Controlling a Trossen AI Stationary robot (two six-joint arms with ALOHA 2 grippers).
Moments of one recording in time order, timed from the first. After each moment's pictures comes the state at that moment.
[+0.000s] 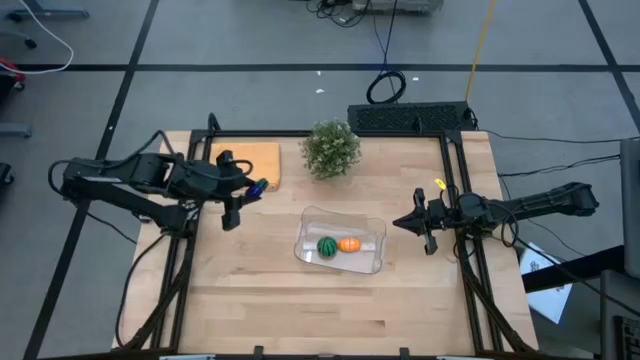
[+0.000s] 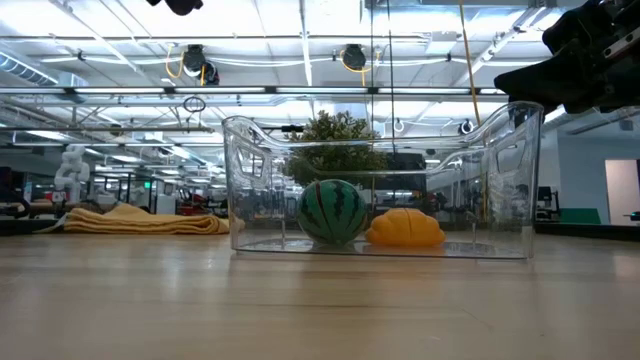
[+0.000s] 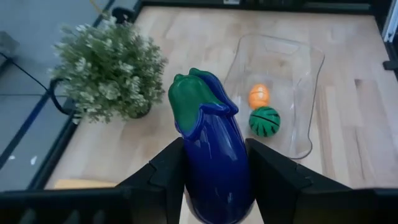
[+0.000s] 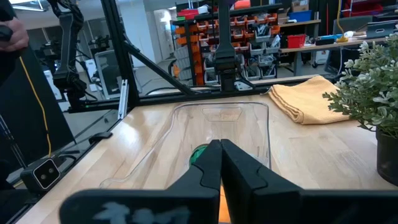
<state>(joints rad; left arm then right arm) -0.12 1.02 1.24 -0.91 -0.27 -0.15 0.12 0.39 0.02 0.36 0.03 0.14</state>
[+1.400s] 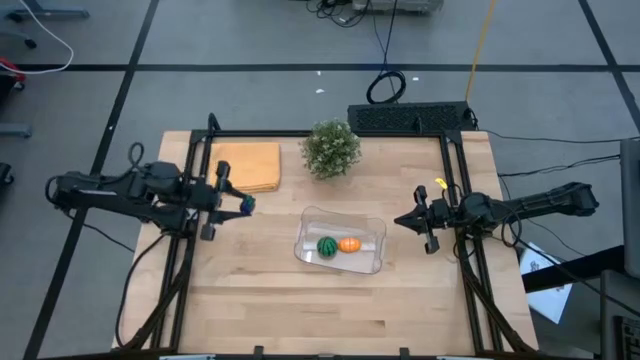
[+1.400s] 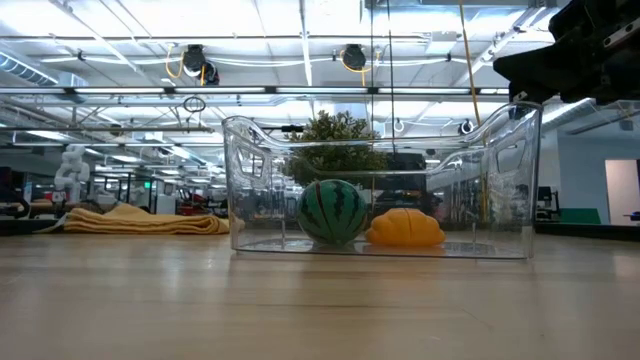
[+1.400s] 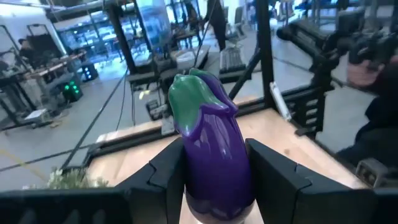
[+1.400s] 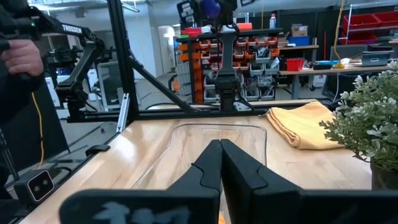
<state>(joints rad) -0.09 0.63 0.74 -0.20 0.08 0.23 0.12 0.39 0.02 0.44 0.03 0.08</state>
